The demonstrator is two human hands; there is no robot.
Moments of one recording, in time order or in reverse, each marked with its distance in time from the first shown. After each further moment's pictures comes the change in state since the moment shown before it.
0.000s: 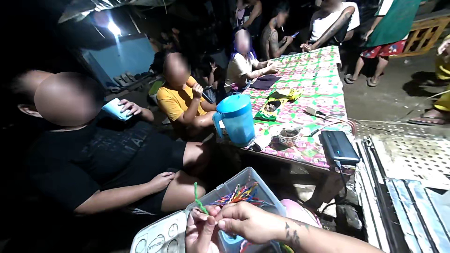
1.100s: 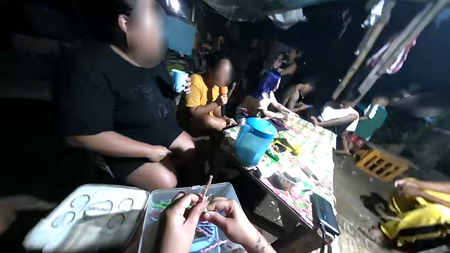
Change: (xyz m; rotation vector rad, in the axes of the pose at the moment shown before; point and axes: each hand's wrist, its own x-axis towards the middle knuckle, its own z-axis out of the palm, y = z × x) left_hand 0.004 0.023 -0.022 0.771 0.150 0.217; right_hand 0.035 0.033 0.010 -0.191 0.143 -0.151
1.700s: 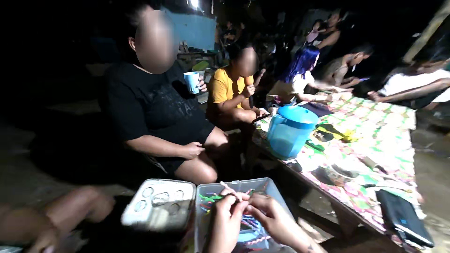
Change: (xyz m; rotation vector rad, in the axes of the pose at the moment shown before) left_hand 0.003 -0.018 0.004 -0.010 -0.128 -0.050; right_hand 0.001 0.004 0.003 -0.190 0.007 0.095
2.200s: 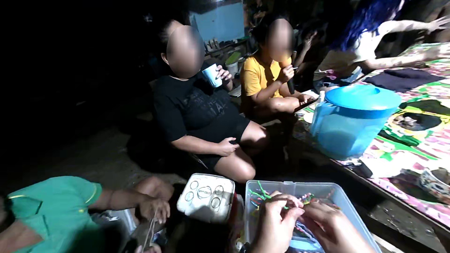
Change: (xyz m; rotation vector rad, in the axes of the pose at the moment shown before) left_hand 0.018 -0.018 0.036 -0.004 -0.146 0.032; right_hand -0.012 0.025 -0.025 -0.207 0.071 0.019
